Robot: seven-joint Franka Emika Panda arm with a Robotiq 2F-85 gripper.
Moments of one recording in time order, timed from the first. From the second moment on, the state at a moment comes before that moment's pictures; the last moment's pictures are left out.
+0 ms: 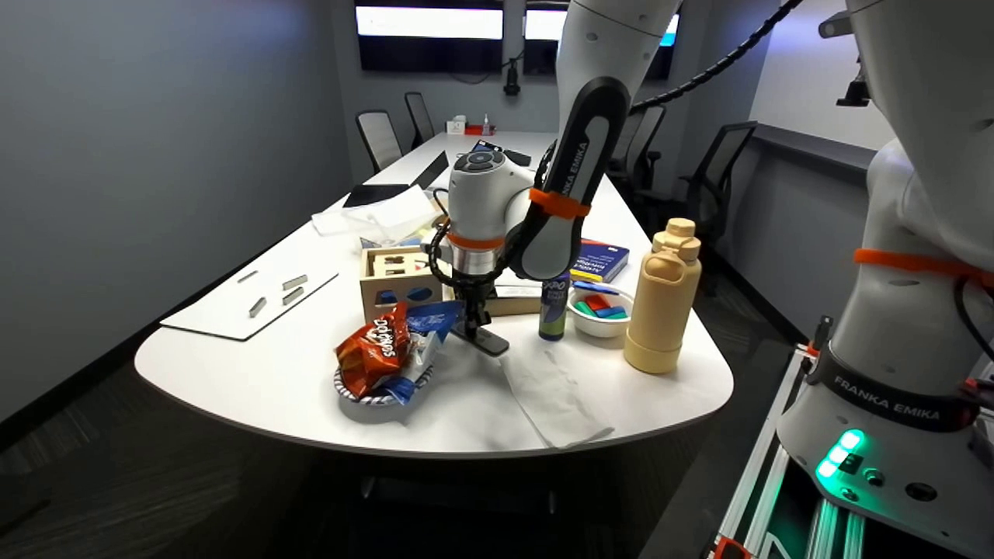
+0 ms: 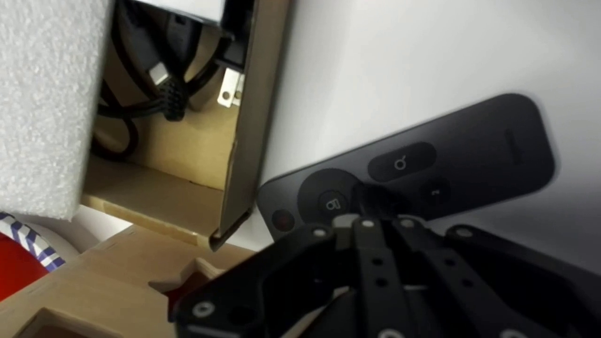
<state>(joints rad) 0.40 0.52 -0.20 -2.25 -0.58 2.93 -0.37</state>
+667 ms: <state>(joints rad) 0.40 0.52 -0.22 -2.25 -0.58 2.93 -0.37</state>
